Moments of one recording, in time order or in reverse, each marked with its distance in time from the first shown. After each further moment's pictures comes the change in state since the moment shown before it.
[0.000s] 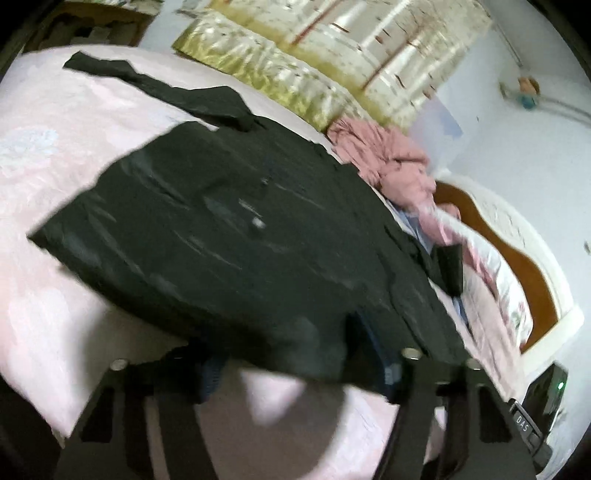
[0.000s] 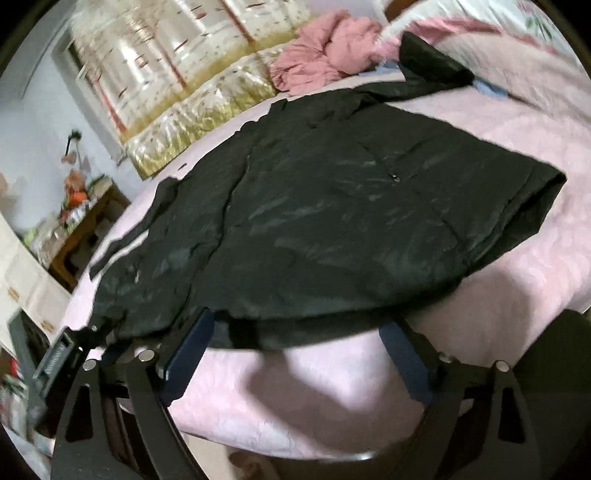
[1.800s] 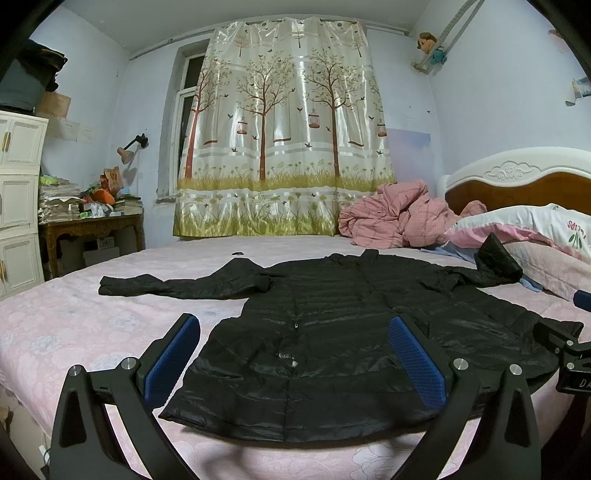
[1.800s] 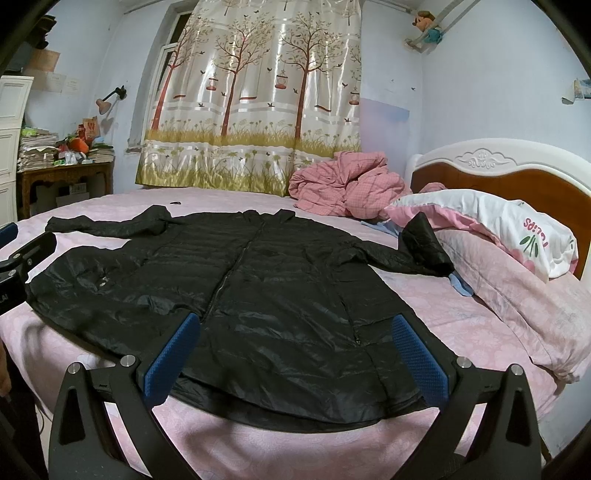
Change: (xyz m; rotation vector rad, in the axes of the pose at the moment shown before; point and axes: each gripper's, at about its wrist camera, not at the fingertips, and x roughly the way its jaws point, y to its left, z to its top) left arm -0.082 -0.080 -0.018 0.630 -0.504 0.290; right arm -0.037 0.090 -0.013 -0.557 -0.439 -0.268
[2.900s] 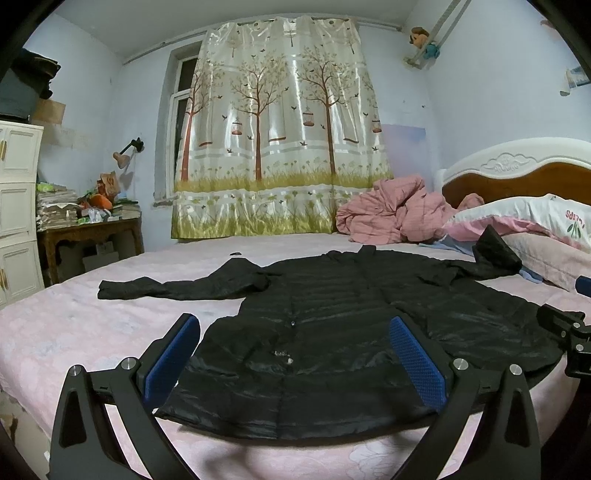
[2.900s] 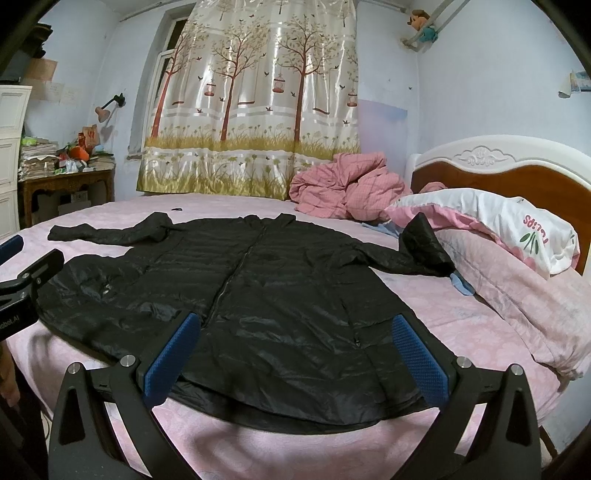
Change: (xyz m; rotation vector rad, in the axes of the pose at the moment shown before) left arm 0.000 -0.004 0.001 0.011 0.001 0.003; right arm -0.001 0.001 0.000 0.013 -0.005 0.004
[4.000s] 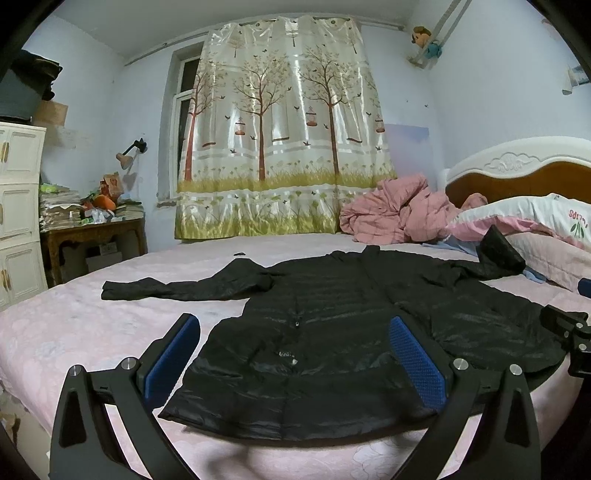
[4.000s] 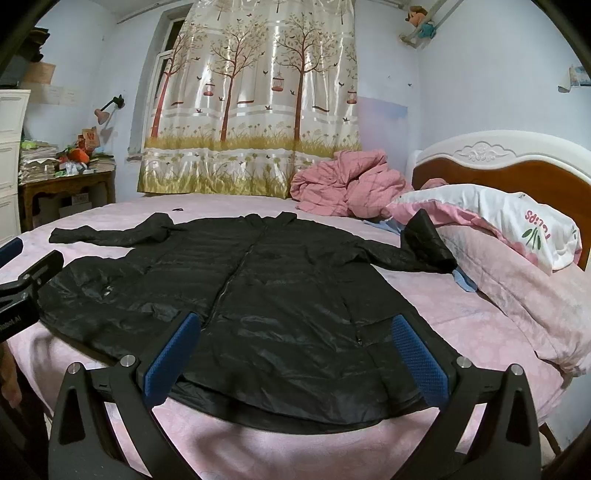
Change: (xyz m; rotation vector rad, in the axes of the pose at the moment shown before) left arm -0.001 -0.001 -0.002 -0.001 0.003 0.011; right arm 0.001 -0.002 0.000 0.004 0.002 0.003
